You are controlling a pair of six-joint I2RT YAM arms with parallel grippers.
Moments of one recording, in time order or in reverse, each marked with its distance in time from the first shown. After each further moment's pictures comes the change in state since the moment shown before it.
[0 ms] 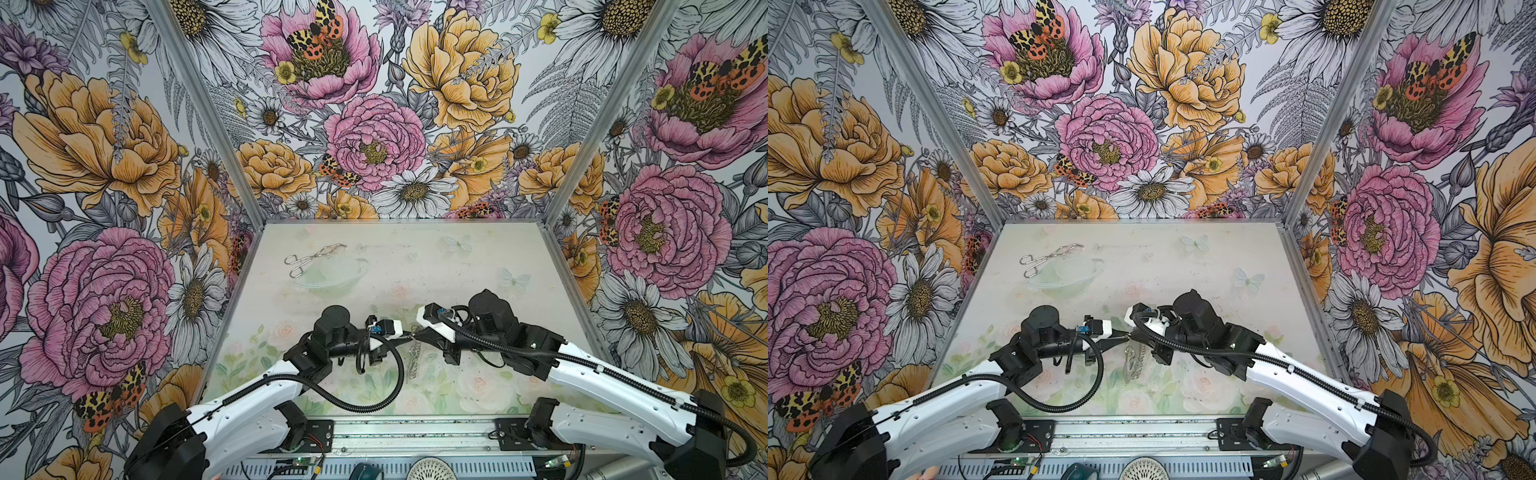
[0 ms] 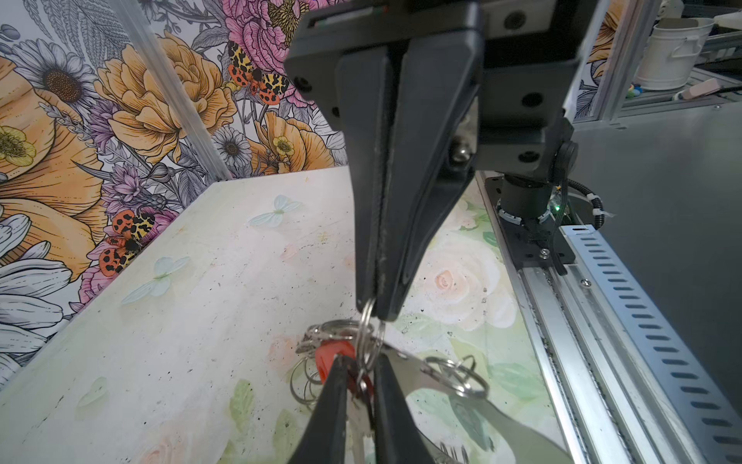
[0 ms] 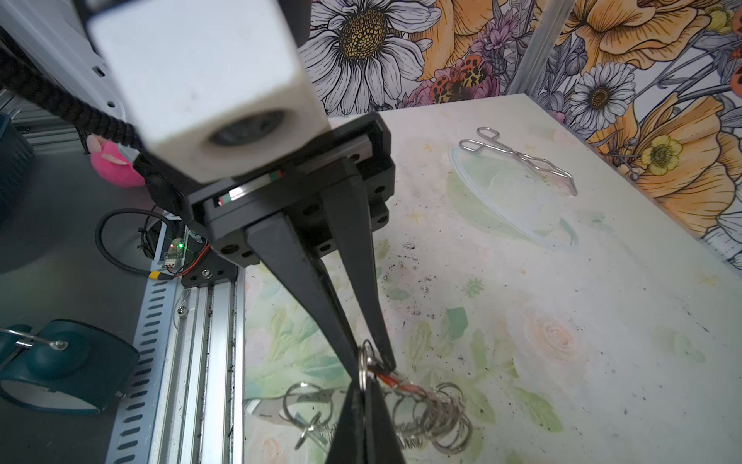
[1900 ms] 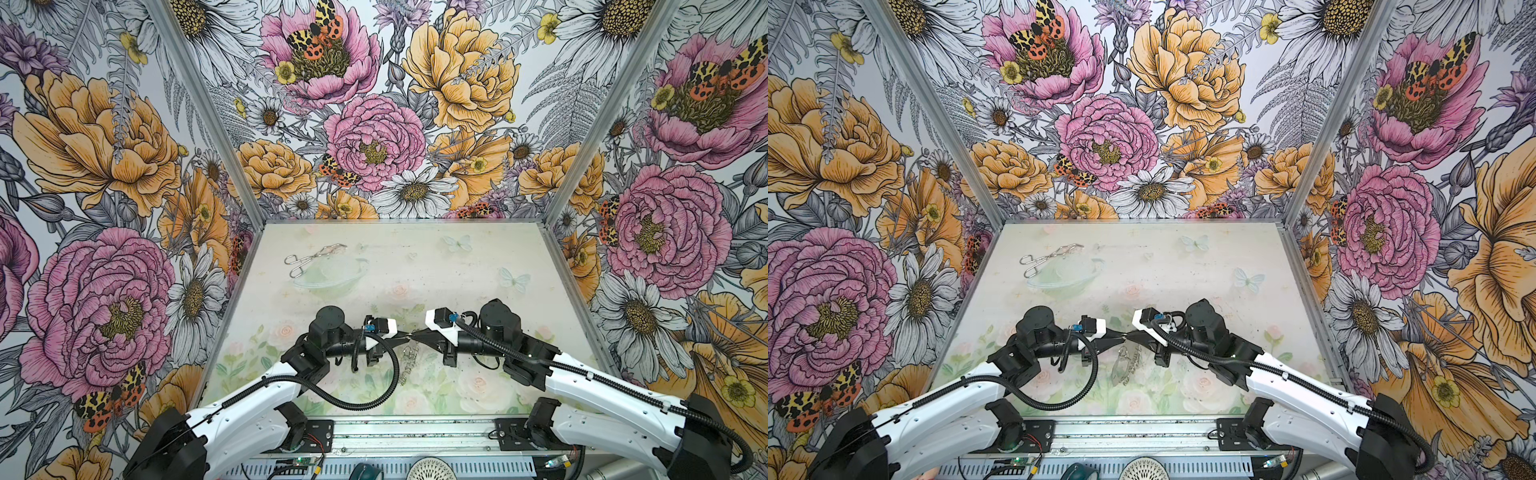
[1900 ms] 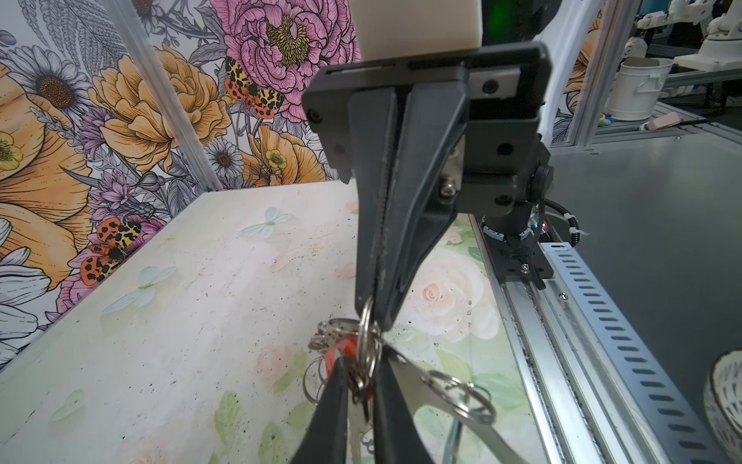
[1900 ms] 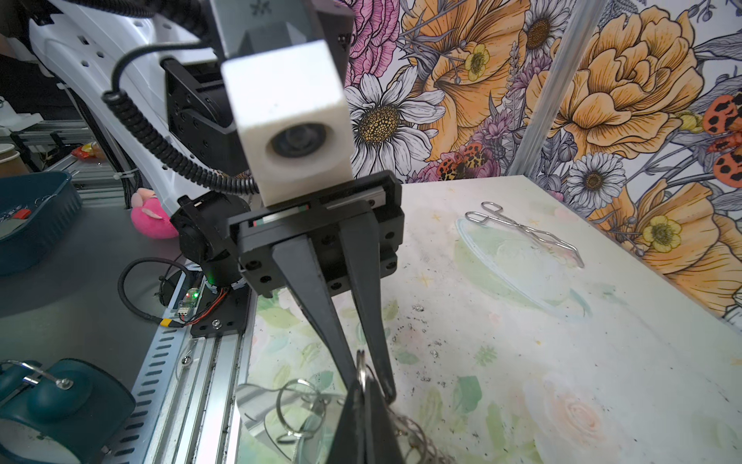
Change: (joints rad) left arm 0.036 -0.017 -0.027 0.057 0.084 -0.060; right arm -0.039 -0.036 -0.201 0.396 -0.121 0.049
